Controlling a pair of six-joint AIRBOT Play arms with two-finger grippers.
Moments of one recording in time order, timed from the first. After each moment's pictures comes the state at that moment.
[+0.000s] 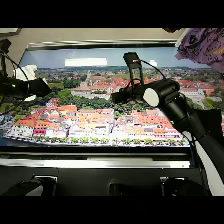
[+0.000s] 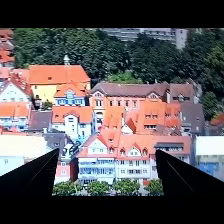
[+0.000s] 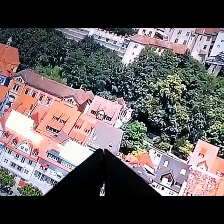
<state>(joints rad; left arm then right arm) -0.10 -1.12 1.51 1.45 -1.40 -1.75 0.56 -1.27 1.38 -1.49 0.94 1.76</state>
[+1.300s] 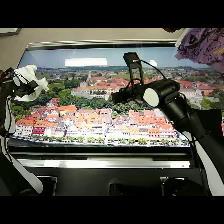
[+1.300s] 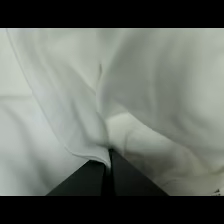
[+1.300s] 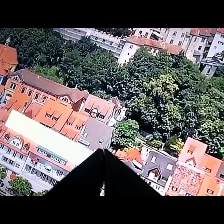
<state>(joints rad) 0.34 -2.17 2.05 1.58 -0.92 -1.87 0.56 -1.27 1.38 -1.49 0.94 1.76</state>
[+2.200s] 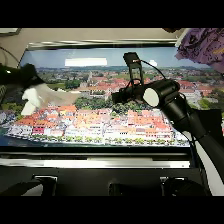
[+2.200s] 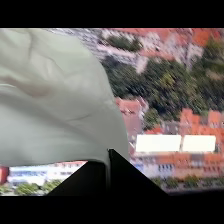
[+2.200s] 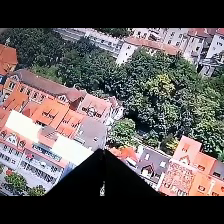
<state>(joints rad) -0.03 -1.23 1.62 1.19 -1.43 -1.79 0.56 -1.27 1.38 -1.49 0.94 1.76</state>
